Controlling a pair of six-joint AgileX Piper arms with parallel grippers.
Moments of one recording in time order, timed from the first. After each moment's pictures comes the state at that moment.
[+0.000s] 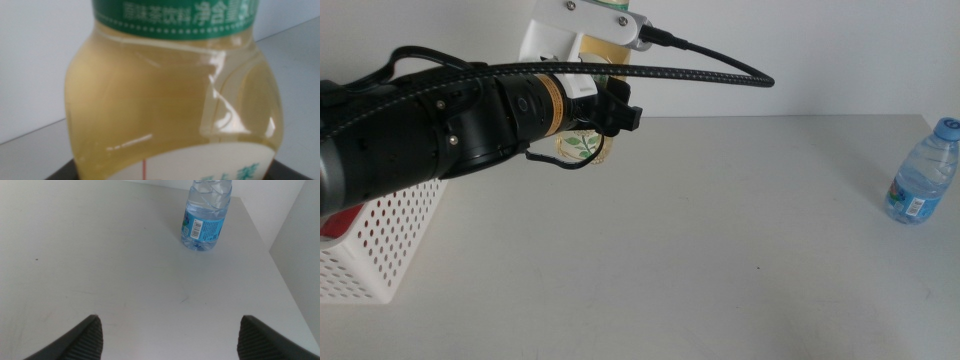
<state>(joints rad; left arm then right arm) -0.57 1.55 -1.13 1.00 0.20 -1.00 0.00 -0.01 0.02 -0.06 0.38 -0.06</state>
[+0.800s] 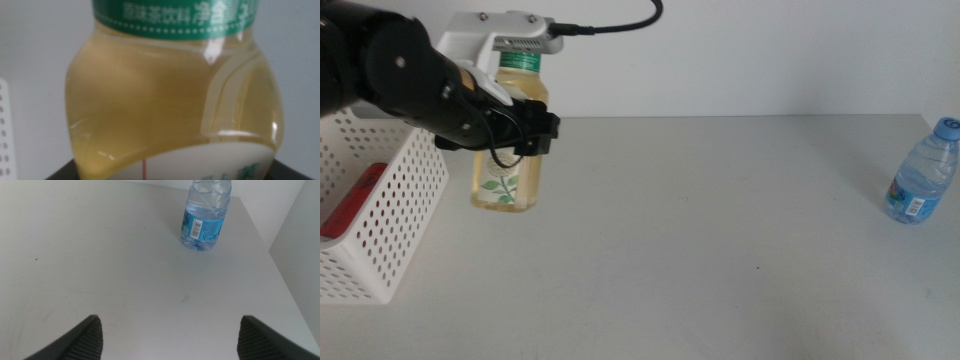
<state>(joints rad) -0.35 1.50 -1.22 0.03 0.64 -0.17 0.00 -0.01 0.02 -0.06 0.38 -0.06</state>
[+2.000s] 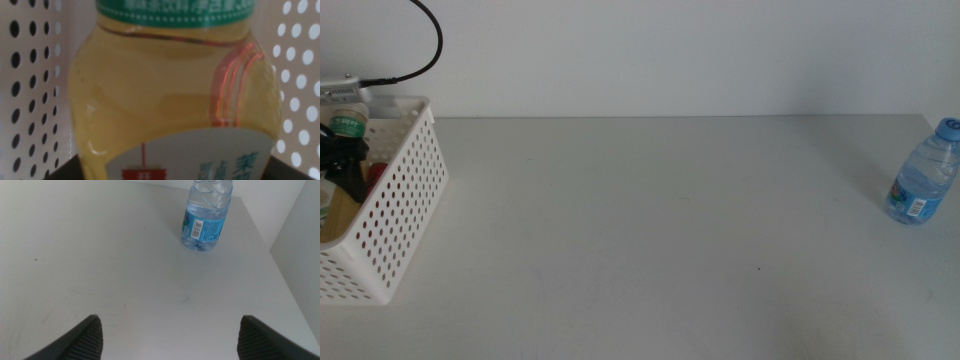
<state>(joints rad) 0.32 1.98 -1.66 -0.11 1.18 0.29 0.00 -0.01 0.02 -0.06 0.38 -0.06</state>
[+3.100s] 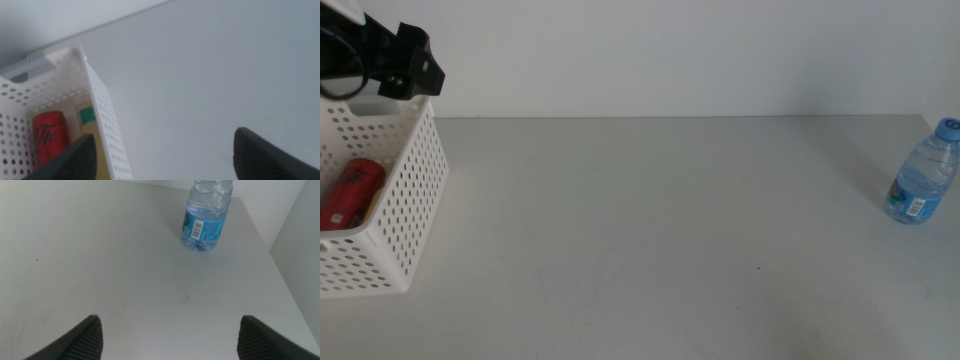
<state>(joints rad) -0.12 1.32 -1.41 -0.05 0.97 0.22 0.00 -0.01 0.02 -0.06 0.38 -0.06</state>
